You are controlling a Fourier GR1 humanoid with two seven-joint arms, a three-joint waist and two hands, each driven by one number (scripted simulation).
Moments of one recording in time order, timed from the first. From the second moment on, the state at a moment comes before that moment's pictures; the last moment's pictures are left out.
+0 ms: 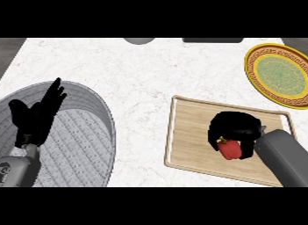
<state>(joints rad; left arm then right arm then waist) -0.17 0.36 -0.06 -1.39 0.18 0.11 0.14 -0.46 -0.47 0.50 -1.03 0.91 0.20 -0.94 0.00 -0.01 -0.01</state>
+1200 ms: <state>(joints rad) -0.15 0.34 -0.04 -1.42 0.17 0.12 0.15 -0.52 -0.27 -0.01 -1.13 0.86 -0.19 -0.17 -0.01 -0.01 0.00</state>
